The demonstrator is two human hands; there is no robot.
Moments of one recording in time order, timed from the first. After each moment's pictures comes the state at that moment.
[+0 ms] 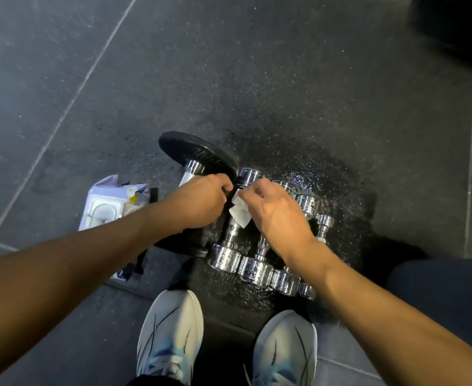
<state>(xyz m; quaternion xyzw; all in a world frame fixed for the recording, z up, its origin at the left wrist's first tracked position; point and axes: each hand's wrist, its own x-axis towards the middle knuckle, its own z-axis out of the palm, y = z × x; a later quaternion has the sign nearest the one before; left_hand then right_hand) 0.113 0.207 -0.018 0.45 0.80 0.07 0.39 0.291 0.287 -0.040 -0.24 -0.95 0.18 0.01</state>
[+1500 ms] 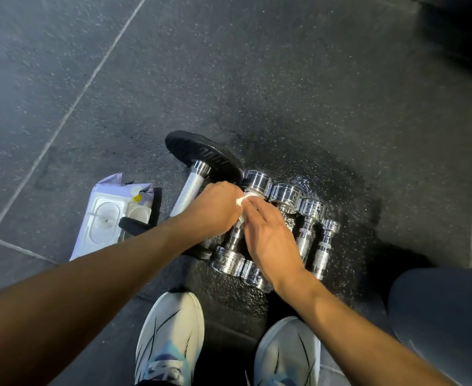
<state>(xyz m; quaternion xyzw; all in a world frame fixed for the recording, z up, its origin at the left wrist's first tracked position) 0.139 0.211 -0.029 0.44 0.81 0.10 0.36 0.301 0.247 -0.078 -0.30 -0.93 0.23 0.04</state>
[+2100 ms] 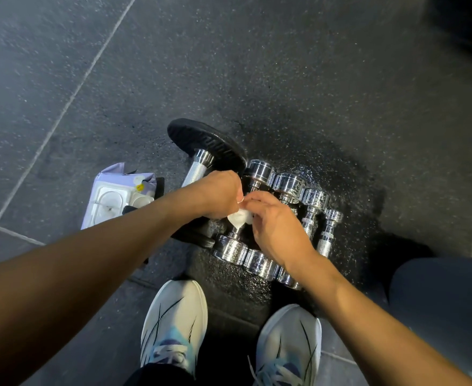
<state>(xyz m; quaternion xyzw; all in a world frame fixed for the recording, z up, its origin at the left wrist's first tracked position) 0.131 0.216 -0.013 0.46 0.77 -0.01 0.44 0.296 0.259 -0.049 -0.28 -0.91 0.32 -0.02</state>
